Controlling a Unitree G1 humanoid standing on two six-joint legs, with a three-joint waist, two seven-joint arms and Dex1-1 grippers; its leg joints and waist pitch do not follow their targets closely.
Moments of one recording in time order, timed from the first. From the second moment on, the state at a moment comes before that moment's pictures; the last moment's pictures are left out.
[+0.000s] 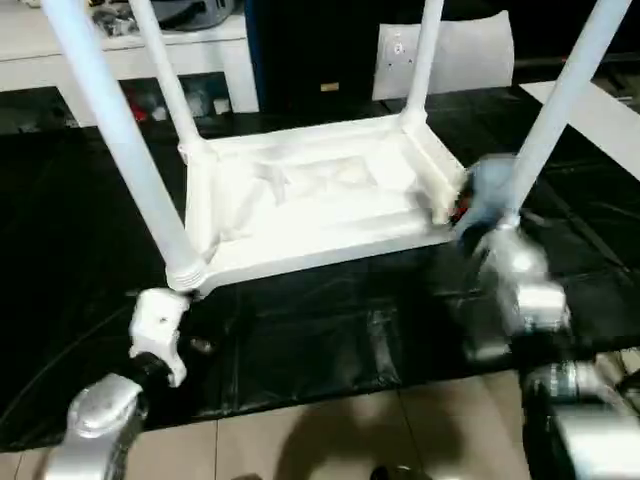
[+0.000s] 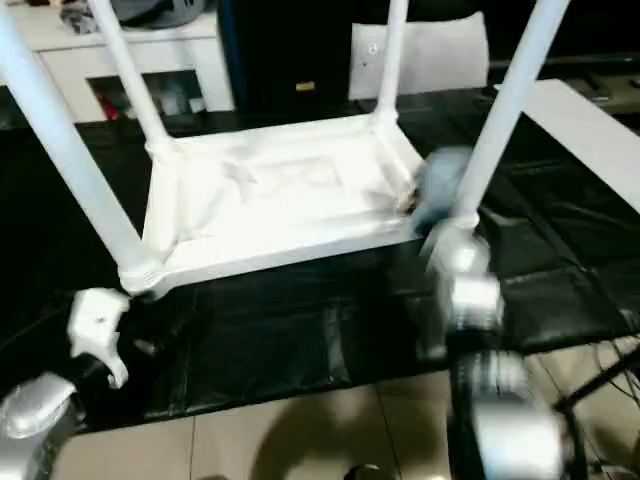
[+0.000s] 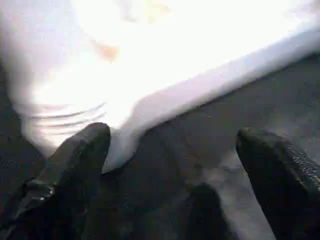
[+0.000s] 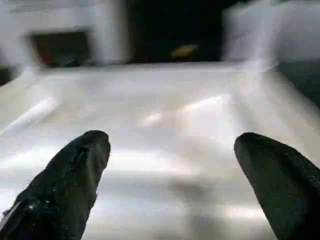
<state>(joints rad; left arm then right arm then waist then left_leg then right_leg) 0.12 0.29 0.11 0.05 -0.17 0.02 -0.40 -0.57 -0.23 -0.02 0.63 0.23 0.05 0.39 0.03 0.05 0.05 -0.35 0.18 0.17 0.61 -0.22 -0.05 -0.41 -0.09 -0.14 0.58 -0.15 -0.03</state>
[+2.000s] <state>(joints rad) -0.05 0.36 -0.09 -0.27 -0.65 0.51 -0.88 -0.56 -0.08 0.11 0.75 0.03 0.20 0.34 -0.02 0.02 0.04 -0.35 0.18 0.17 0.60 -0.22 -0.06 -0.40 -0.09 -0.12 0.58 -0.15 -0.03</state>
